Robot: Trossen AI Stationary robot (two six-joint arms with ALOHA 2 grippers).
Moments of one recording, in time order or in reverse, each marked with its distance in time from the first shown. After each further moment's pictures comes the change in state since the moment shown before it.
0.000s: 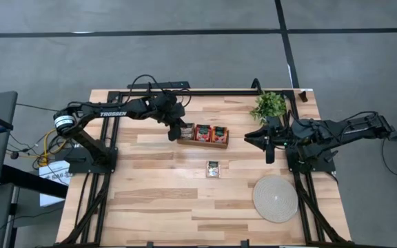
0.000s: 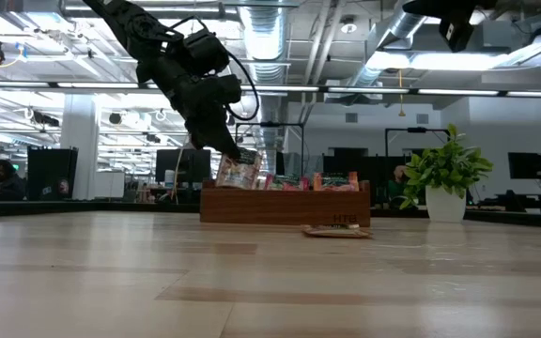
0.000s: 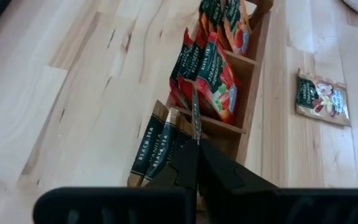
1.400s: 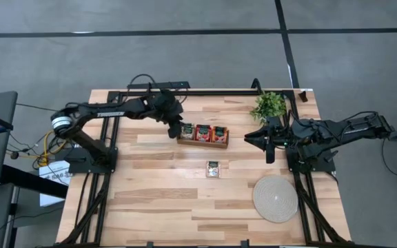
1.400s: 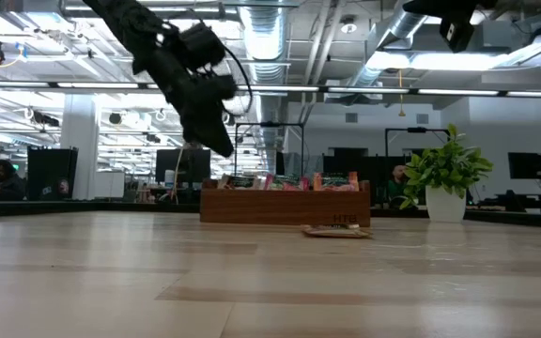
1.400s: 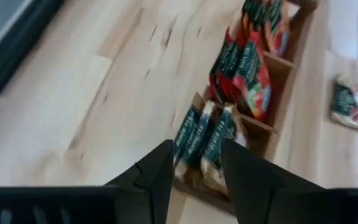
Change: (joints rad) left arm 0.000 -0.039 0.000 -0.039 -0.135 -0.051; right arm 0.003 0.000 0.000 0.001 -0.004 0.026
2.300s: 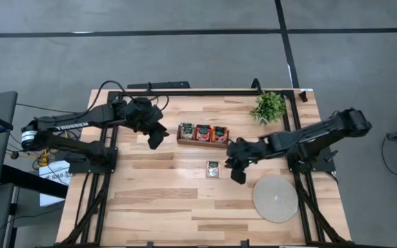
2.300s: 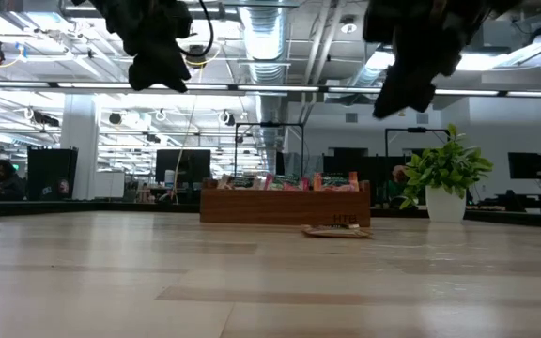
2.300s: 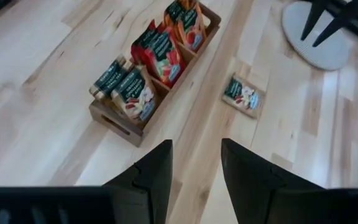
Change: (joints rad) left arm -0.191 -0.418 0.001 -0.361 -0.036 -0.363; right arm 0.011 0.650 0.195 -0.172 -0.216 -0.018
